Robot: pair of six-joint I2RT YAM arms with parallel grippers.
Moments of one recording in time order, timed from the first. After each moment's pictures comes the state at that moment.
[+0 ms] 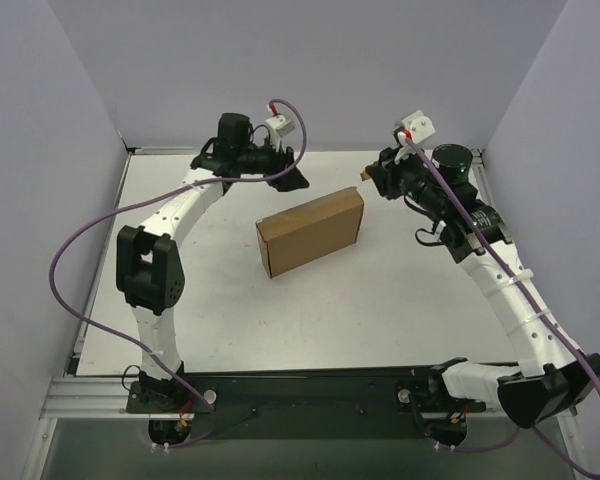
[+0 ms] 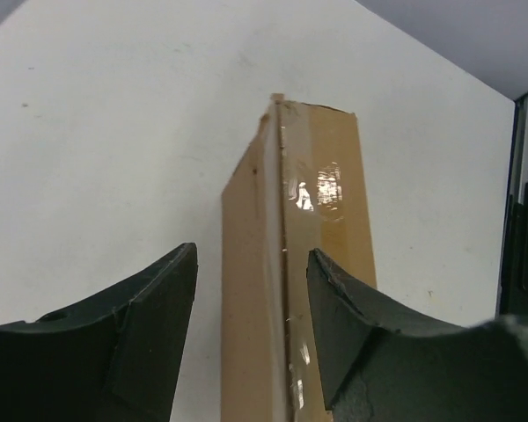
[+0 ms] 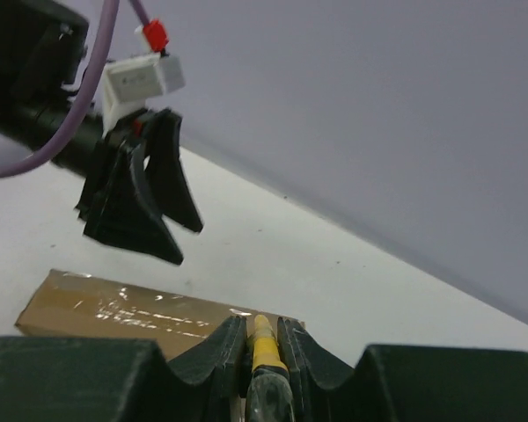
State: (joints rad) left arm -0.34 1.98 1.82 -0.32 0.83 0.04; right arm 0.39 1.24 1.36 -0.32 -0.18 -0.13
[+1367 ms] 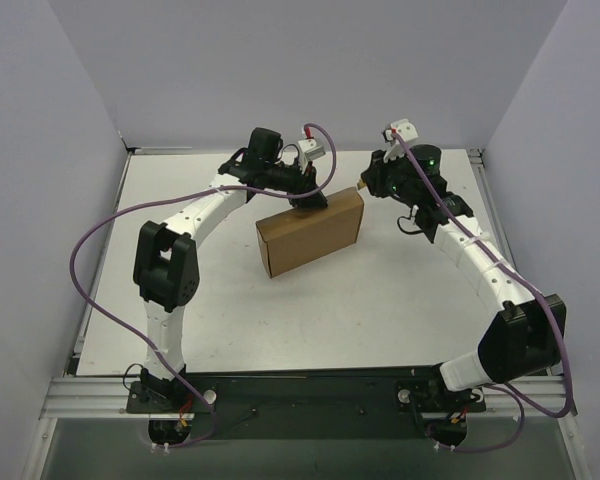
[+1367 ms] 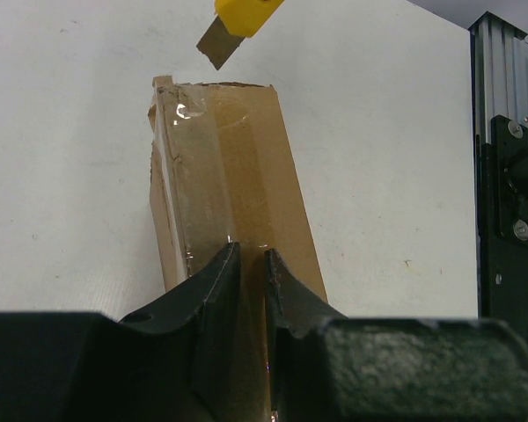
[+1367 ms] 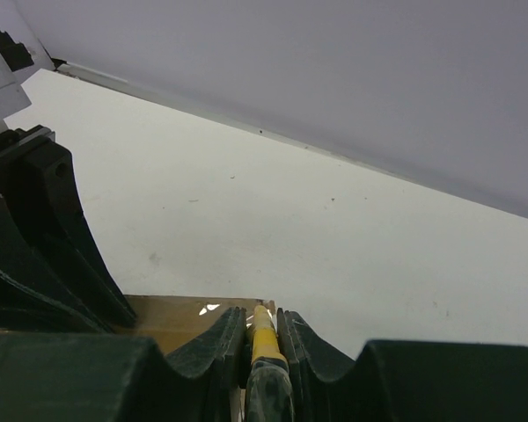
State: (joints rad) left arm -0.48 2.06 1.83 -0.41 0.91 0.19; right arm 0.29 1.43 1.22 -0.10 -0.15 -0.02
